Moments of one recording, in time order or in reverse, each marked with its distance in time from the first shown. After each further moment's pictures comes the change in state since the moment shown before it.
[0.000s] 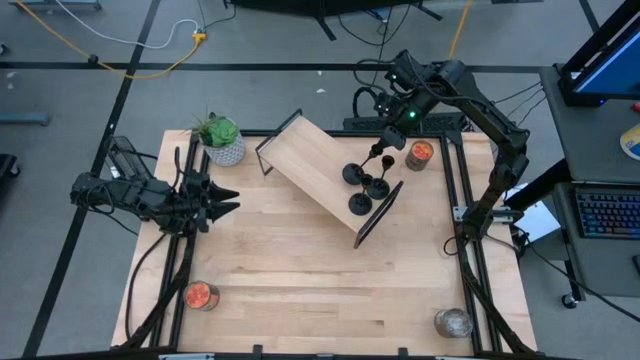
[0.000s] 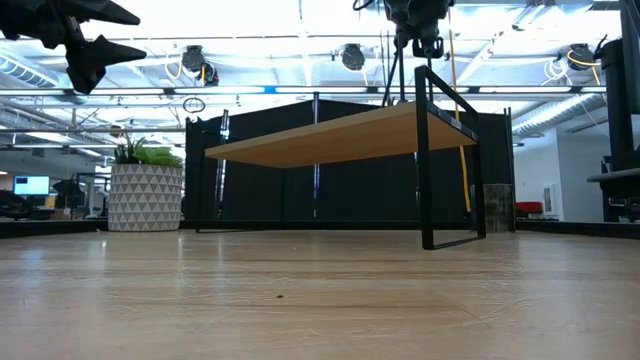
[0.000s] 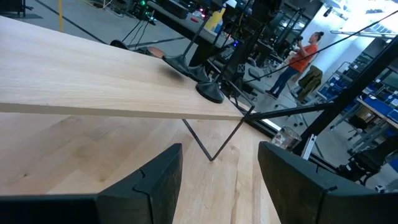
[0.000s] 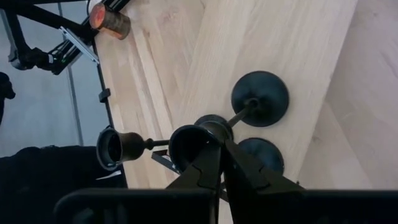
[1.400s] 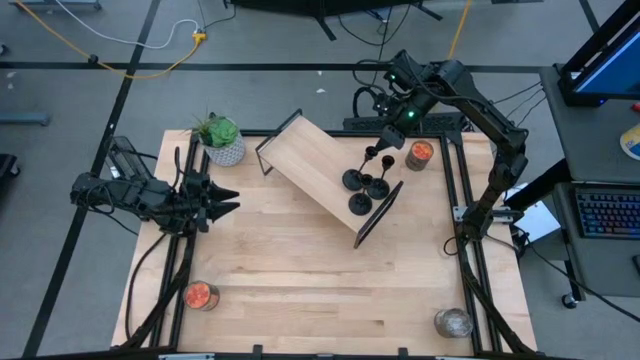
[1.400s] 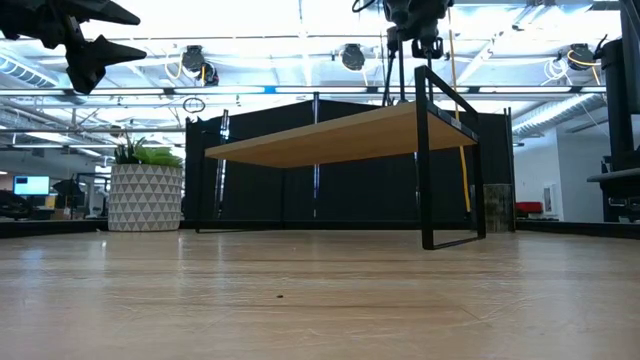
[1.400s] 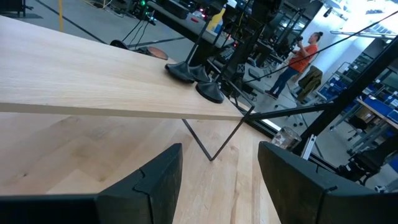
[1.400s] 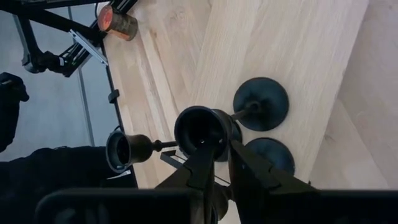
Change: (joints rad) left arm 0.000 0.000 0.000 0.000 0.000 -0.001; right arm 0.001 0.008 0.000 -0.002 -0.032 0.023
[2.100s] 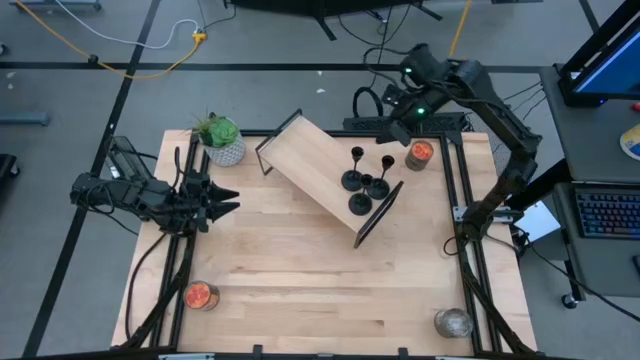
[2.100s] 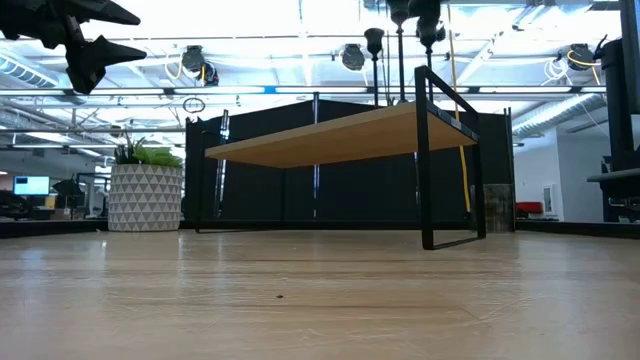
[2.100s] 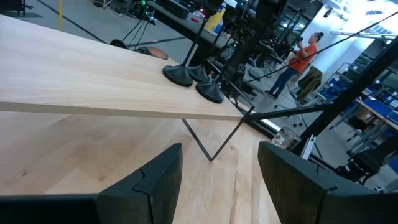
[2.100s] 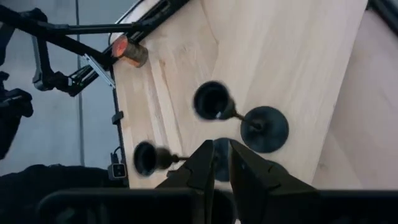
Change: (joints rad) left arm 0.000 0.000 0.000 0.000 0.000 -0.005; right arm 0.000 -0.090 0.000 0.097 0.002 0.034
